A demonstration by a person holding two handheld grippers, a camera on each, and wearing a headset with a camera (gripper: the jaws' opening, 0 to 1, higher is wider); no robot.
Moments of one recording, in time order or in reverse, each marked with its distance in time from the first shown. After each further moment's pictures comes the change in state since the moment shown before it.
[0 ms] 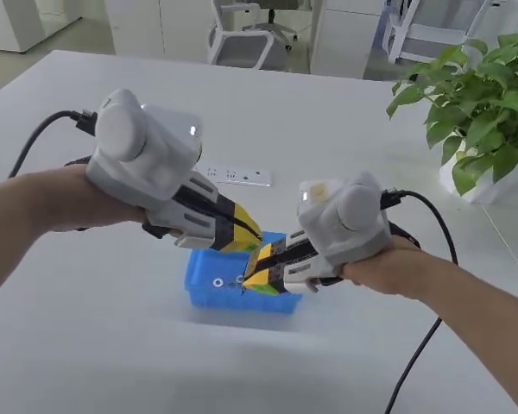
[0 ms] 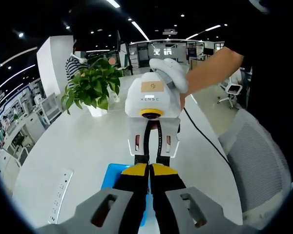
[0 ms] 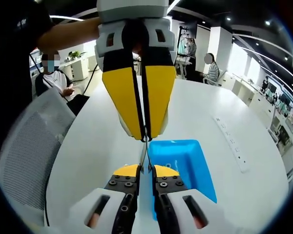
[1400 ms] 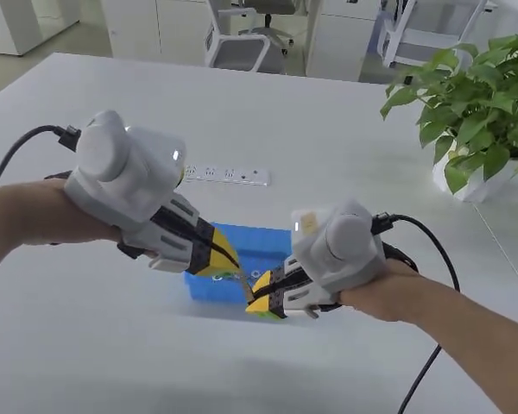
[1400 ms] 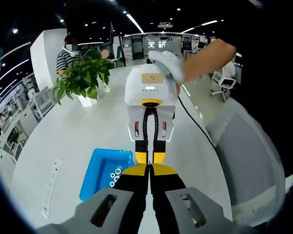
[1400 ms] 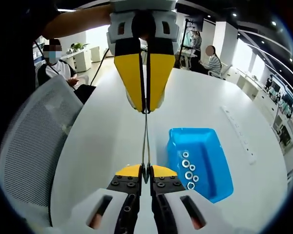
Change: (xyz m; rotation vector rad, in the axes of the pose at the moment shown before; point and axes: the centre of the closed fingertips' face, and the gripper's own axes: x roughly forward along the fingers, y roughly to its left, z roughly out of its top) left arm -0.010 -0.039 -0.033 -0.005 0.087 -0.064; right arm 0.011 0.038 -0.024 -0.018 0.098 0.025
